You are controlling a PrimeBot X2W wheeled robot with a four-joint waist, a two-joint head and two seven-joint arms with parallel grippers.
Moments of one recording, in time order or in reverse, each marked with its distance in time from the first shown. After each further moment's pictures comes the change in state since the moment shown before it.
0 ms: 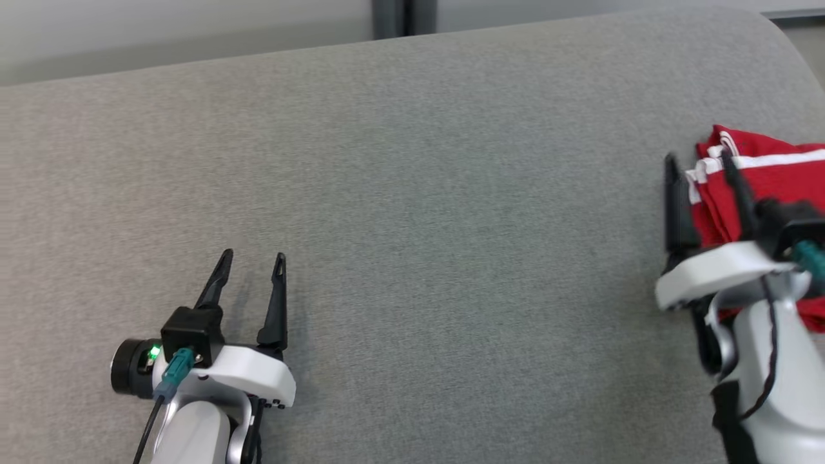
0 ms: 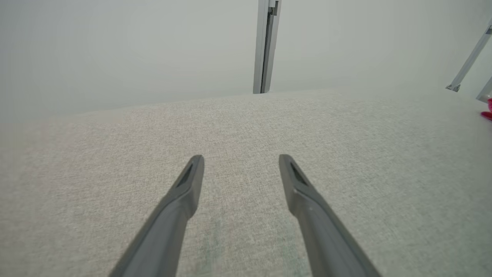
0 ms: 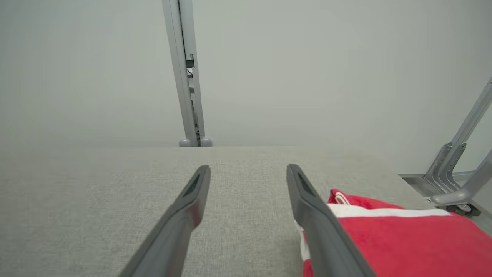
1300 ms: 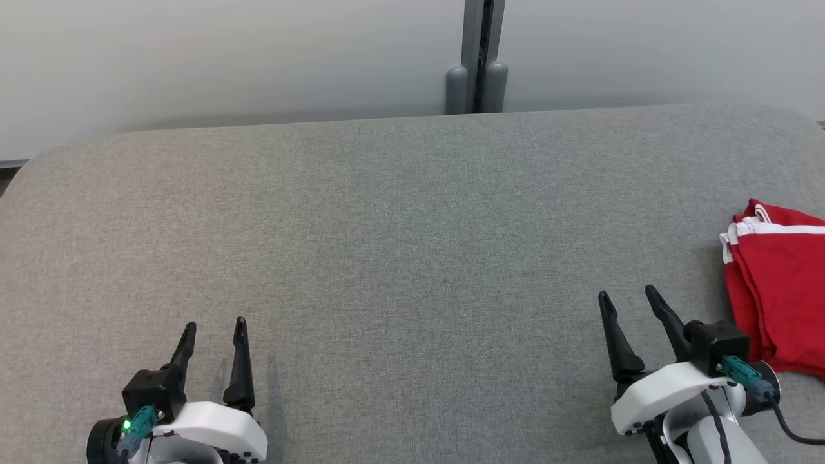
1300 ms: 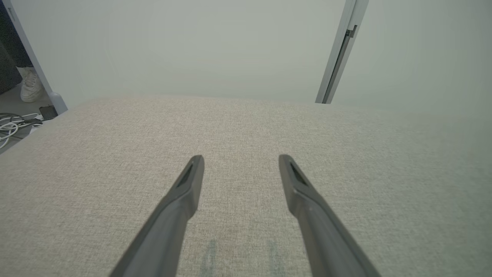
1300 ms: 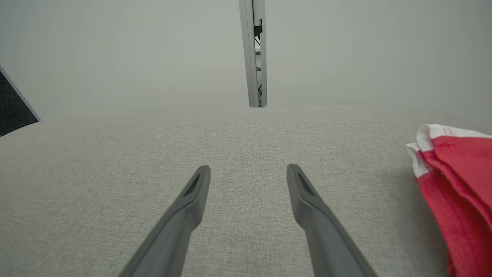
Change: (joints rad) left arm 0.139 0.000 0.103 0.034 -0.084 0.006 0.000; right arm 0.285 0.025 0.167 -0.017 0.107 0.000 0.000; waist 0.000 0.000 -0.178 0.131
